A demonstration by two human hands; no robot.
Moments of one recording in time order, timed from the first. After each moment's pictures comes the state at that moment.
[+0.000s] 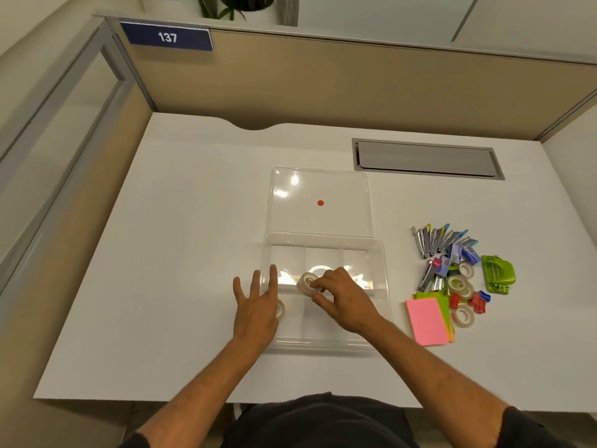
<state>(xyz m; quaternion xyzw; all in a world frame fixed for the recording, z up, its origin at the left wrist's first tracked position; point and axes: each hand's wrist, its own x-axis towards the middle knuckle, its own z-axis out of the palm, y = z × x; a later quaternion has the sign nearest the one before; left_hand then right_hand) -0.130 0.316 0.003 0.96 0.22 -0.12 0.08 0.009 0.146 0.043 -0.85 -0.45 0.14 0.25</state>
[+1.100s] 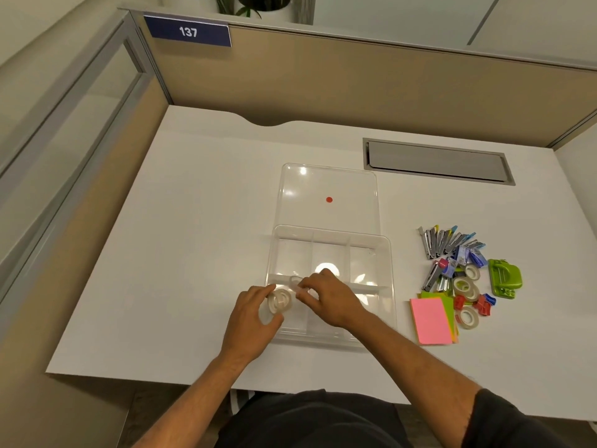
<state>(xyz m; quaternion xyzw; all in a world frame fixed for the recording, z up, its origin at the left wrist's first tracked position) -0.181 0.309 0.018 0.84 0.30 0.06 0.44 -0.012 0.174 0.041 -0.84 -0.45 0.24 0.21</state>
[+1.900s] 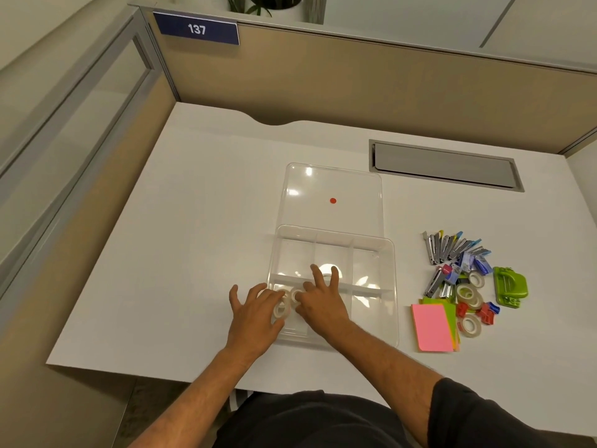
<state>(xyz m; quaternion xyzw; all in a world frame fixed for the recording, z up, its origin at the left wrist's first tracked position) -0.168 0.305 0.011 0.95 0.24 0.00 0.20 -0.033 0.185 0.013 -0.85 -0.51 0.08 -0.08</state>
